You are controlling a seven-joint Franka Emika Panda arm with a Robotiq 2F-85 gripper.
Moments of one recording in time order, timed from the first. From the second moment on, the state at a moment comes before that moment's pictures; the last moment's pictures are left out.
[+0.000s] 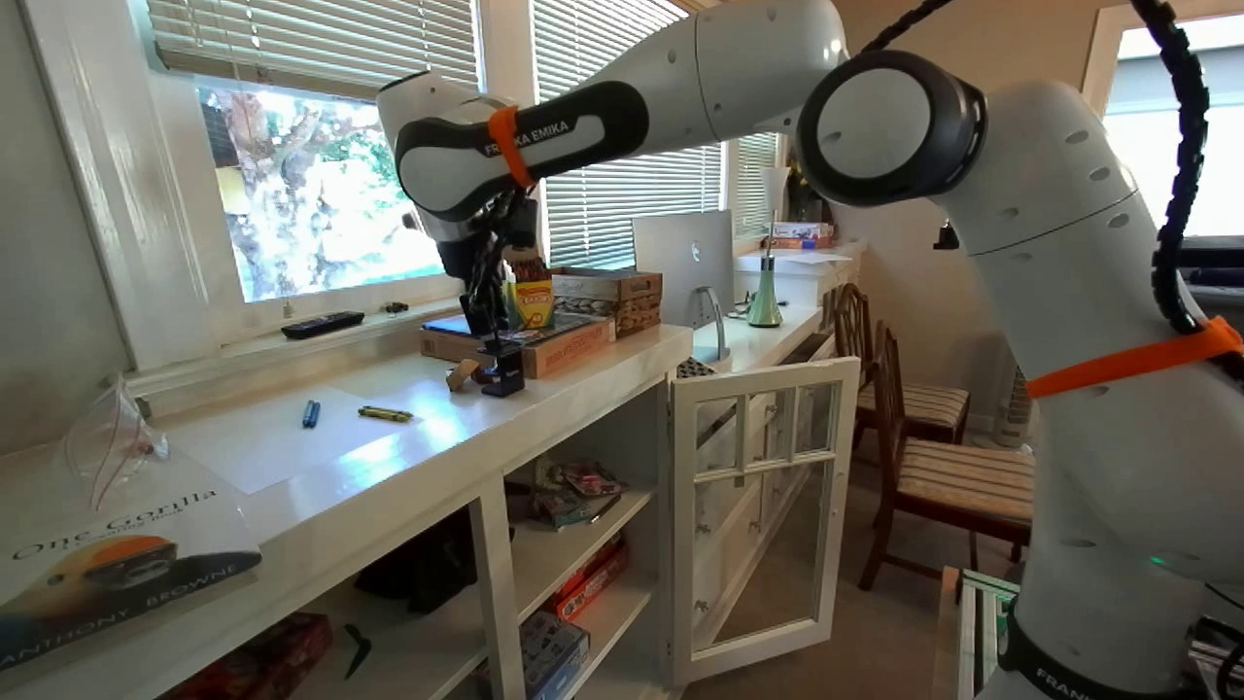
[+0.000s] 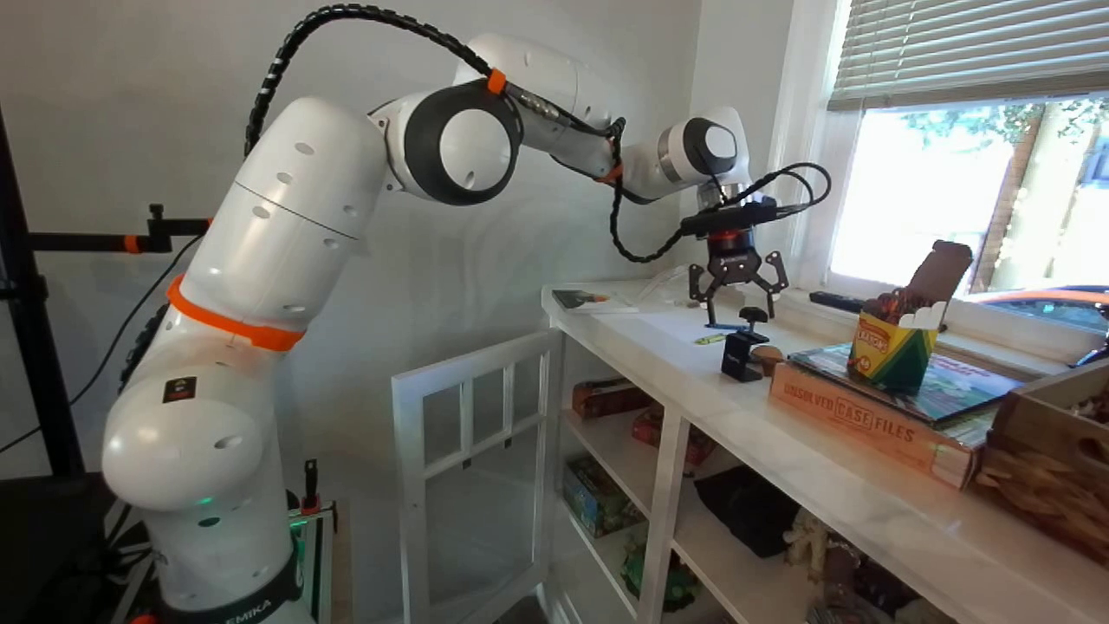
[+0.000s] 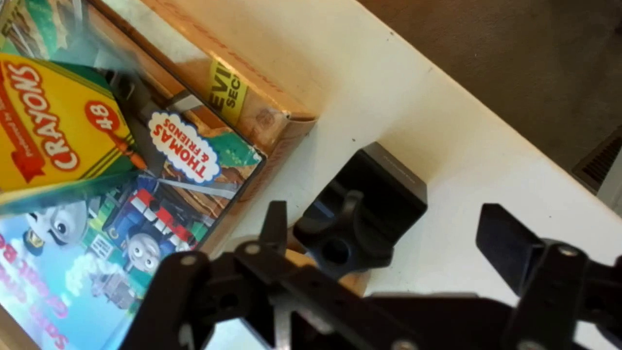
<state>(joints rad) 0.12 0.48 0.07 -1.23 -0.40 1.71 -0.45</state>
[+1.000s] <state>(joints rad) 0.13 0.48 0.08 -1.24 -0.53 1.78 -1.12</state>
